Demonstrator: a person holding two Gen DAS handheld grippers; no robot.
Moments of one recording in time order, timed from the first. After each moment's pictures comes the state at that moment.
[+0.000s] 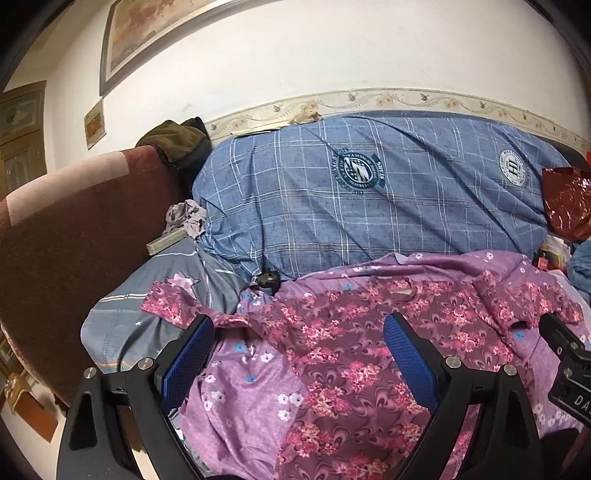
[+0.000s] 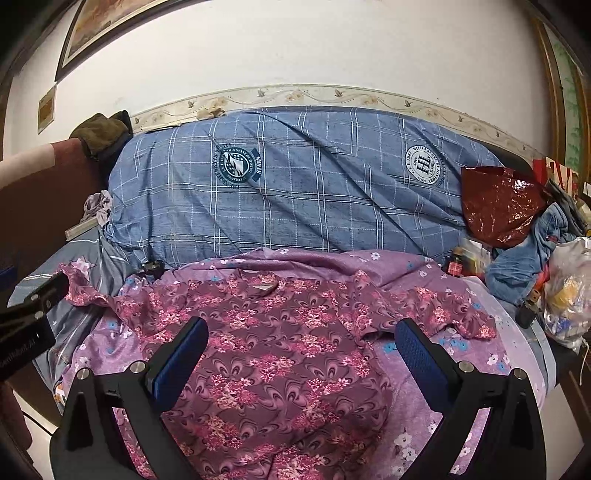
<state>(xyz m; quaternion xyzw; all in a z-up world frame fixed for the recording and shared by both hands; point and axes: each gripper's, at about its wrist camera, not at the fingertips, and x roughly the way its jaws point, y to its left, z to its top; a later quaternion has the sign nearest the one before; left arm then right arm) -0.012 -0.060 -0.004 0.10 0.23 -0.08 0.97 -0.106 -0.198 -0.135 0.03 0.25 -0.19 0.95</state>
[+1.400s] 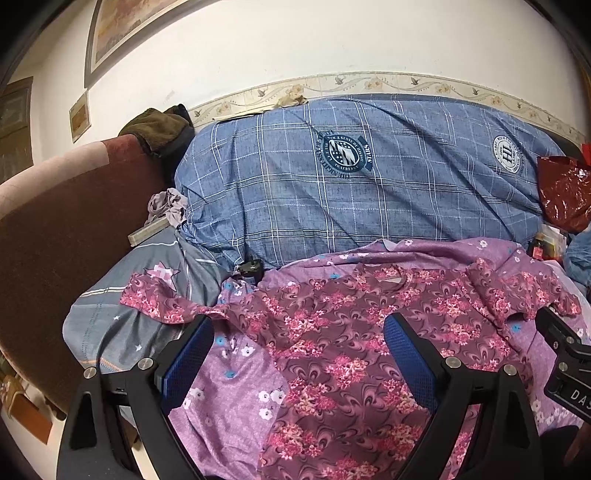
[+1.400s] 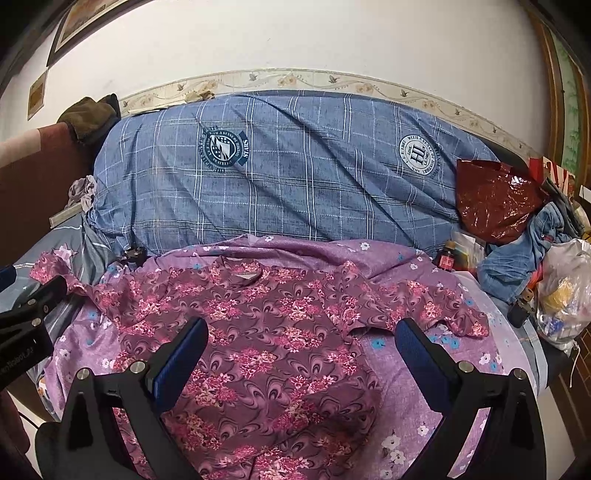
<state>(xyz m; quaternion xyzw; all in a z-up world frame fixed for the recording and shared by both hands) 0.014 -0.076 -0.020 0.10 0.25 -0.10 0.96 -0.086 -0.209 -0.149 0.02 0.27 -0.22 0.94</state>
